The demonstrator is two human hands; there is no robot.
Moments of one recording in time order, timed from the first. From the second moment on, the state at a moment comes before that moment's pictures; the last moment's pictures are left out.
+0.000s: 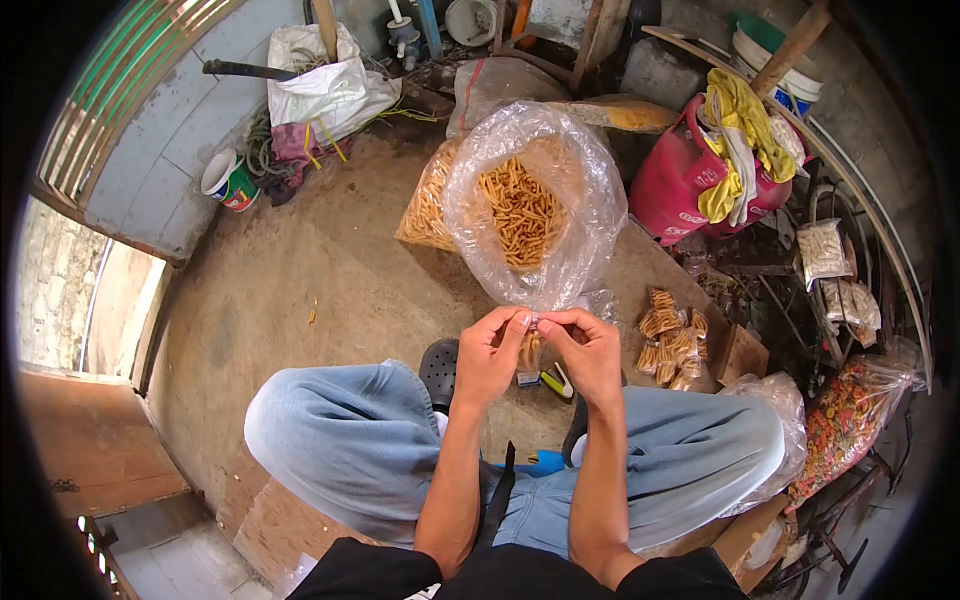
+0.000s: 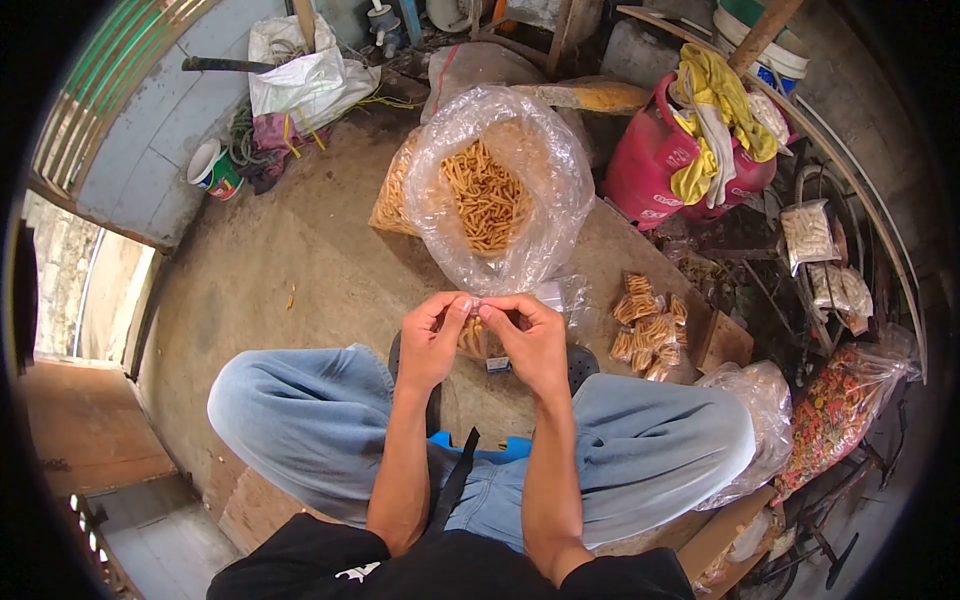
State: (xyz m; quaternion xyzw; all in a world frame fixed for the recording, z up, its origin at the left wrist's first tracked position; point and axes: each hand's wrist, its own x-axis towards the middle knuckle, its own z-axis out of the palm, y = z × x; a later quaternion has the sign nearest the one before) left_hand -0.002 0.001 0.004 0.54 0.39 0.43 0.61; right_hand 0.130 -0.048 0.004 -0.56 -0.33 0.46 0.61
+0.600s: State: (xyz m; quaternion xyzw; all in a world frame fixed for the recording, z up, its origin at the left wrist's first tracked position) left_hand -0.007 0.007 -0.011 0.45 0.38 0.33 0.73; right_hand 0.133 -0.046 -0.010 -0.56 -0.35 0.41 0.63
